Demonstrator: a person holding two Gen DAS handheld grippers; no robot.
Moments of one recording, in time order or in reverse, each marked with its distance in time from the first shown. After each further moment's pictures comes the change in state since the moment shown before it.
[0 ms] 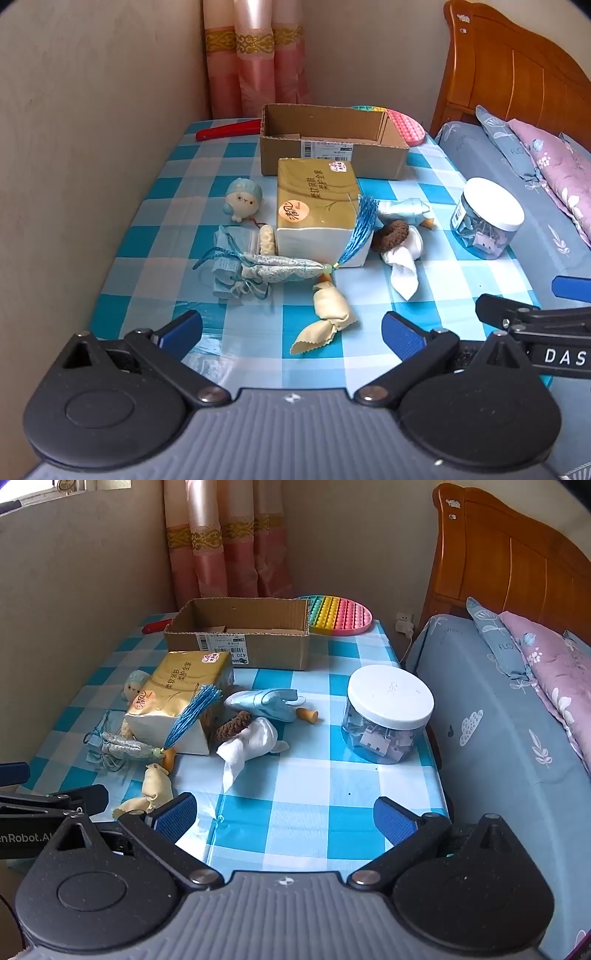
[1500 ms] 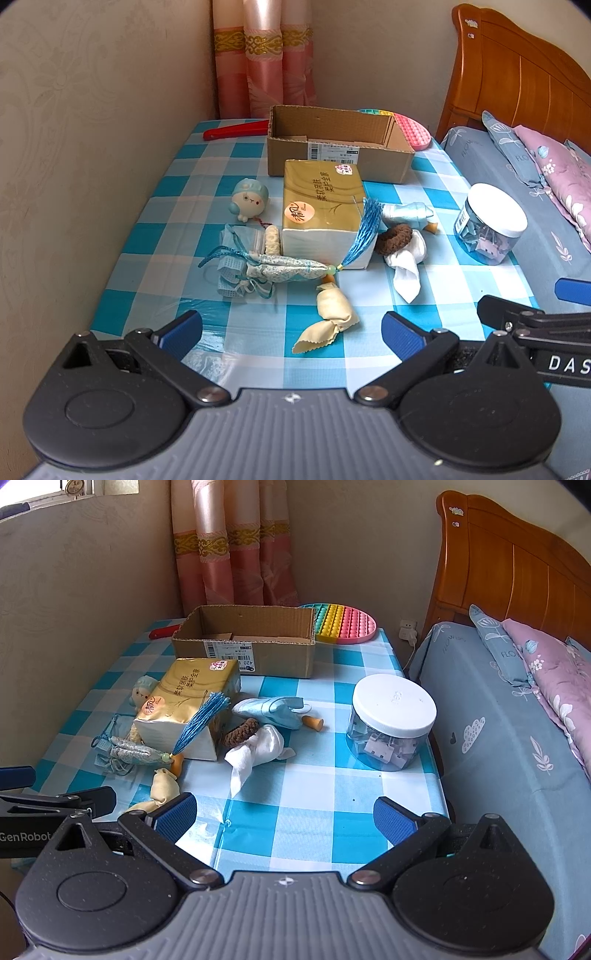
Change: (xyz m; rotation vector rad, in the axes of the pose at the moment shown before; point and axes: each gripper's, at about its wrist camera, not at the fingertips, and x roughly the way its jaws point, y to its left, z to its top) left arm -0.003 0.004 0.002 -0.009 0.000 0.003; right arm -0.007 0.004 0.001 -0.010 -0.021 0.005
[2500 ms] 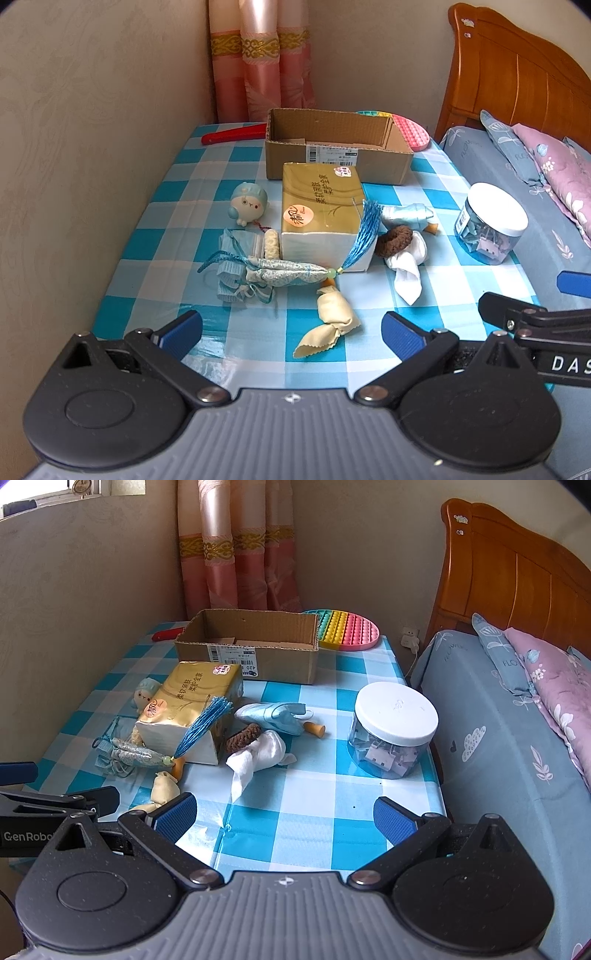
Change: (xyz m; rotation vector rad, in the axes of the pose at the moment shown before) left arm 0.000 0.000 0.001 0.017 -0.012 0.007; right arm 0.000 0.000 0.001 -0.024 -0.020 0.003
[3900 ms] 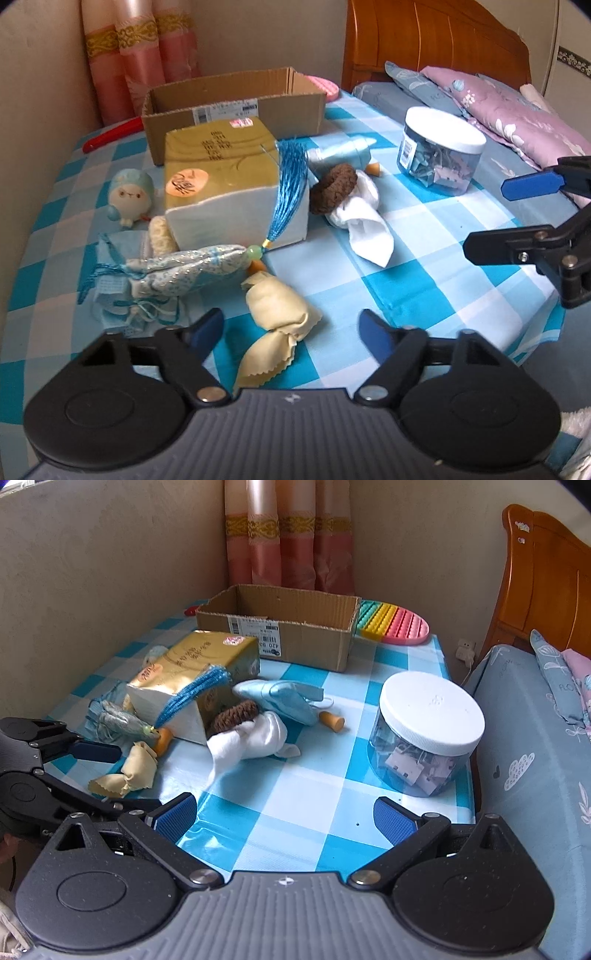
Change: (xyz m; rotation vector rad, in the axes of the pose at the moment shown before) left arm 0.093 -0.022 -0.023 0.269 0.004 -0.244; right arm 0.066 -0.041 -0.012 -0.140 0.002 0.172
